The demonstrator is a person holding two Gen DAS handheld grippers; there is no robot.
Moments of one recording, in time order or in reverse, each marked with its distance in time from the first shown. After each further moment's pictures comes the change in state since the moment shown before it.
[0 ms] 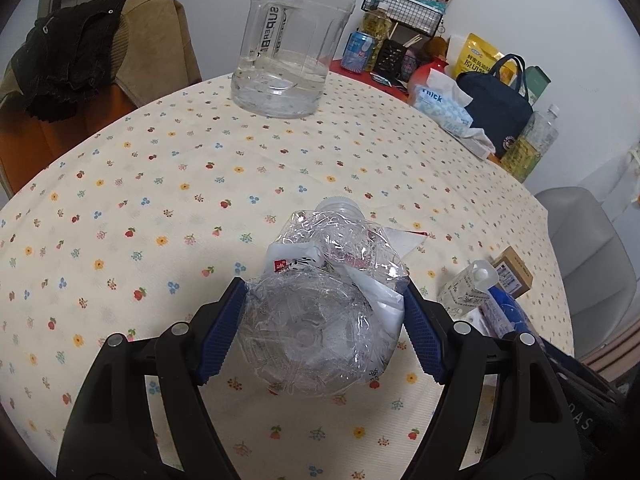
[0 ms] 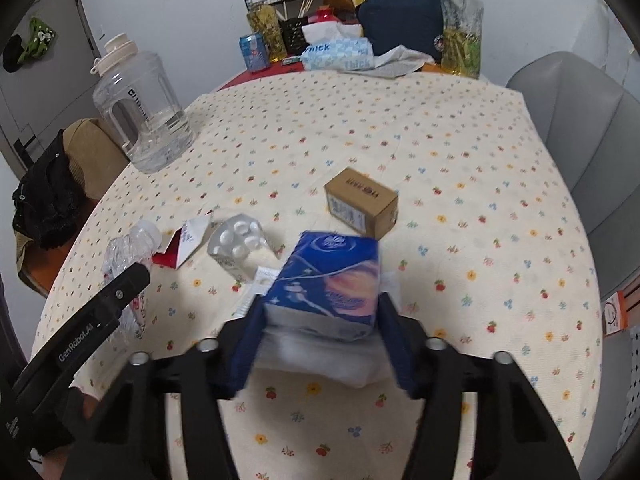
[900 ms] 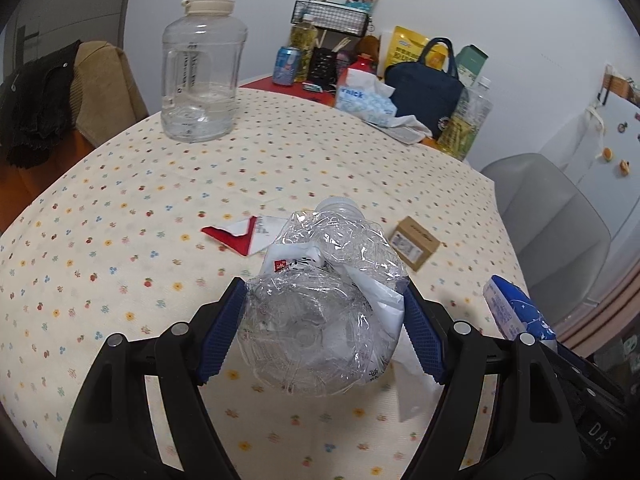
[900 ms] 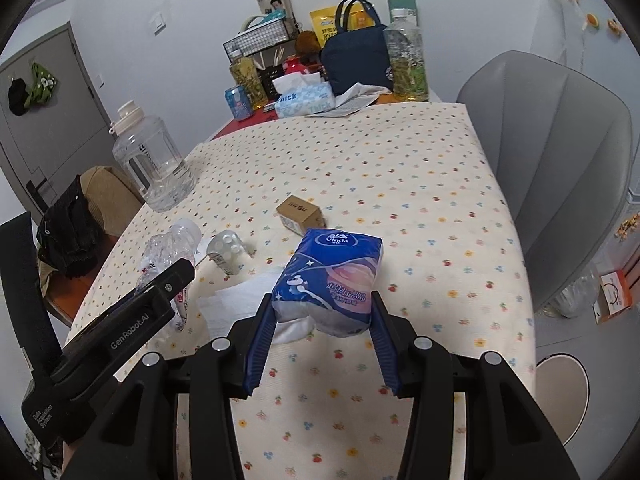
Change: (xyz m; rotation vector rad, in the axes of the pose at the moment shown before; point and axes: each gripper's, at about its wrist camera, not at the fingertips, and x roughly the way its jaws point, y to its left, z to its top) left arm -0.046 -0.083 -0.026 0.152 -0.043 -0.086; right arm -0.094 -0.058 -0.035 0.101 -0.139 0.021
